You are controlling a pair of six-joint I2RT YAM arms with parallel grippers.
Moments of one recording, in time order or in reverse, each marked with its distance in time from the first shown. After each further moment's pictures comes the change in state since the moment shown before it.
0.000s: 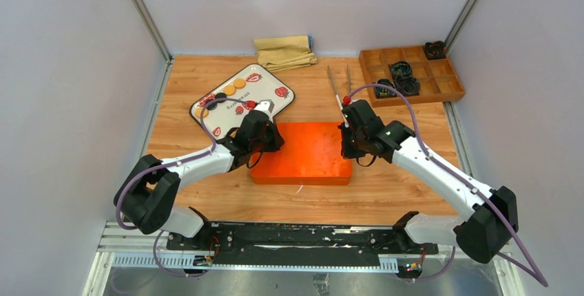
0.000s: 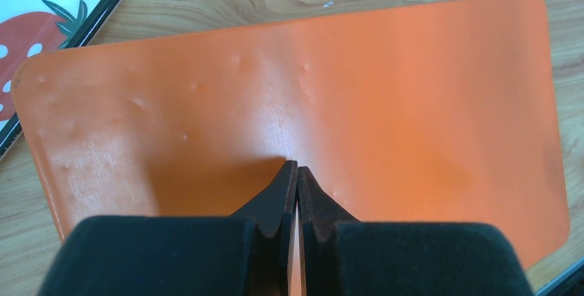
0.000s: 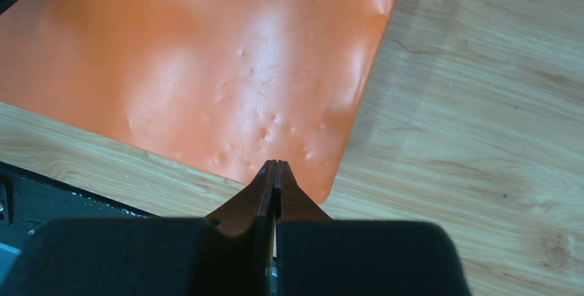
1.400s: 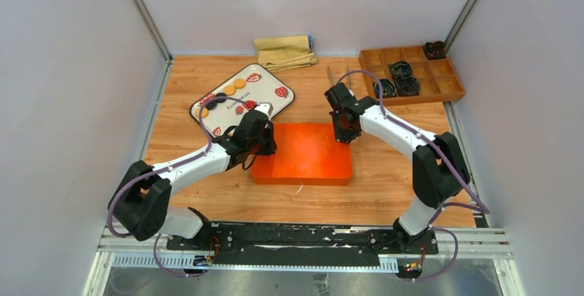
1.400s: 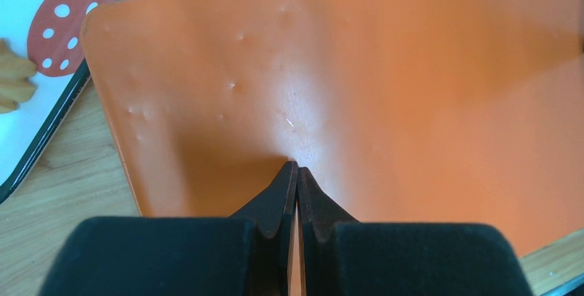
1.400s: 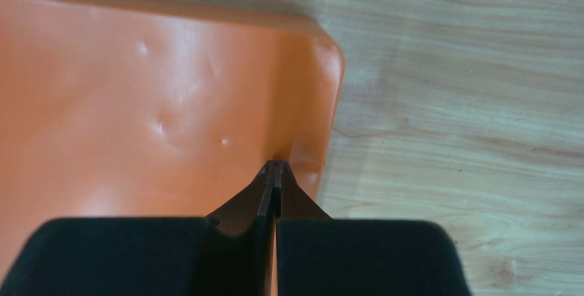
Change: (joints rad) left arm 0.000 -0.059 0.042 -0.216 -0.038 0.077; right arm -0.093 0.425 0.201 0.015 0.126 -0.053
